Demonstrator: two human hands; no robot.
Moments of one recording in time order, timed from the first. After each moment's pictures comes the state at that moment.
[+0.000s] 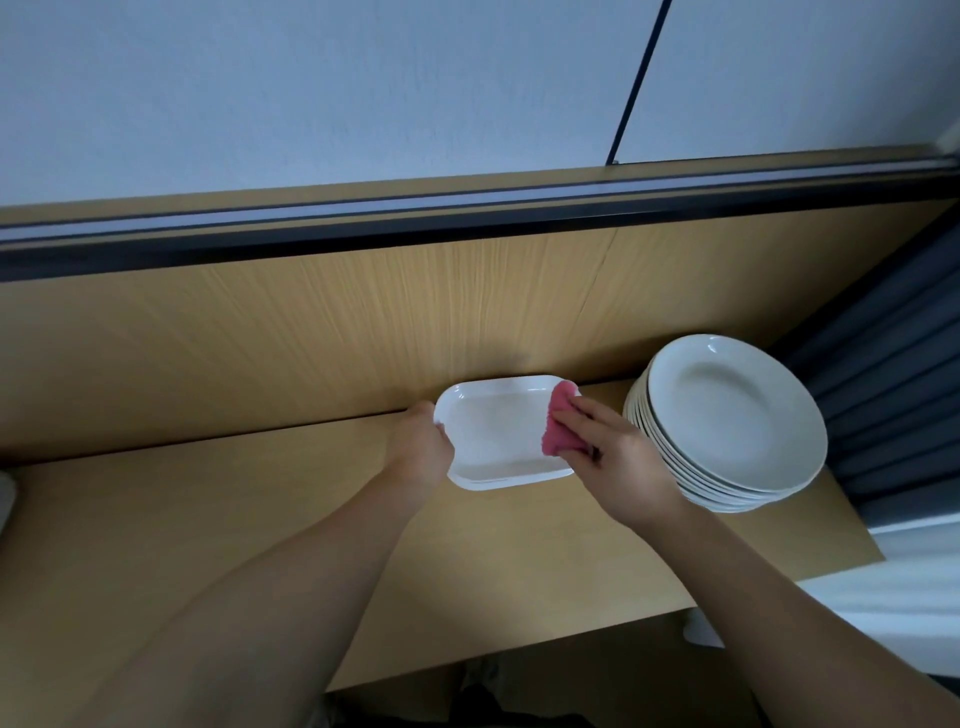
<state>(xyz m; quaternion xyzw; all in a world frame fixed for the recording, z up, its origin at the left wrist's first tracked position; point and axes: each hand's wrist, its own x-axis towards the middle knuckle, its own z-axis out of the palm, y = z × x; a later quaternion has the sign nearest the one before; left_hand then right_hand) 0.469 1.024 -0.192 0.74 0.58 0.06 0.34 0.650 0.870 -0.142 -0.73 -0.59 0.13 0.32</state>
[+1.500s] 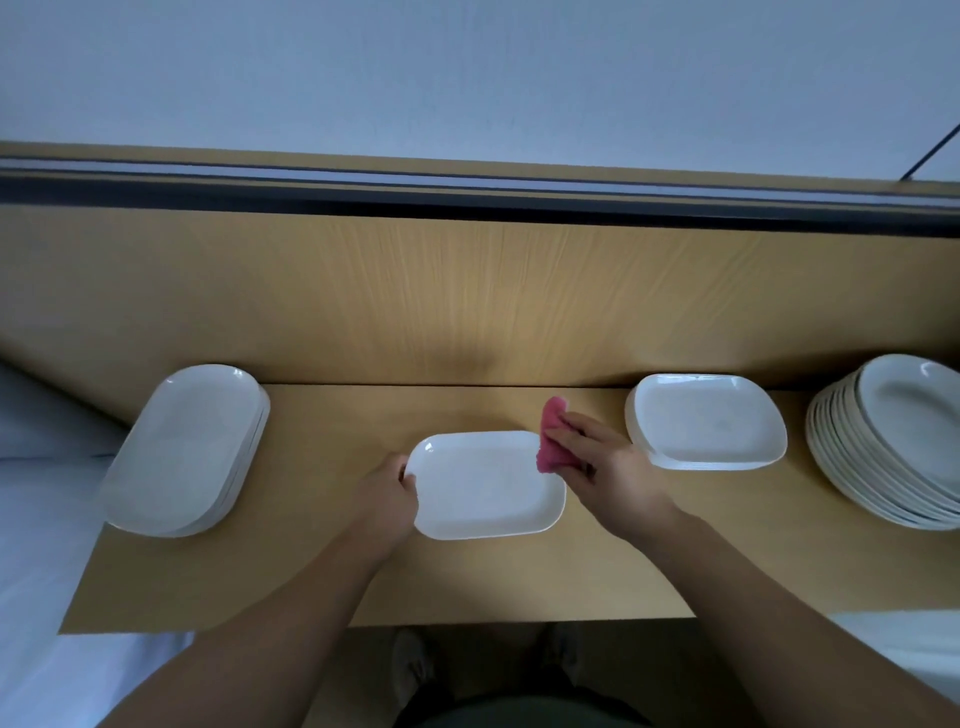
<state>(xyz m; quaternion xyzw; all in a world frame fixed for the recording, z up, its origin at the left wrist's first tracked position) 0.163 1.043 -0.223 0.66 0.64 0.08 0.38 0.410 0.948 -0.145 -0.66 -0.67 0.15 0.31</state>
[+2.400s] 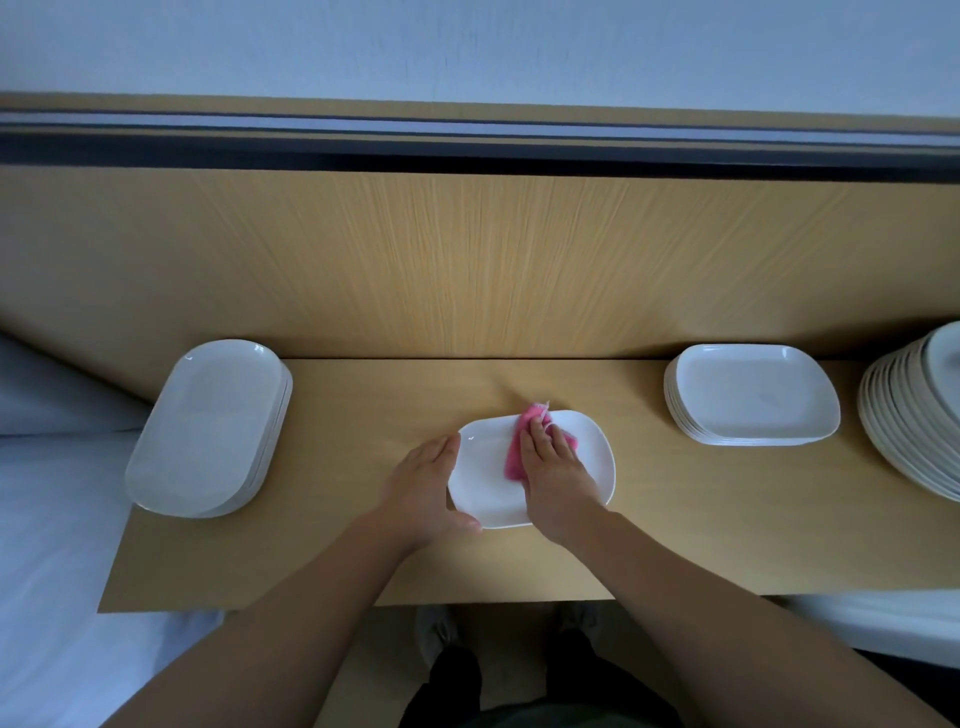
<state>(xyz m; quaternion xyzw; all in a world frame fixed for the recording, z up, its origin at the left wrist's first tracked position) 0.149 1.040 -0.216 0.82 0.47 -0.10 0.32 0.335 0.976 -0.244 -0.72 -0.65 0.21 -0.13</state>
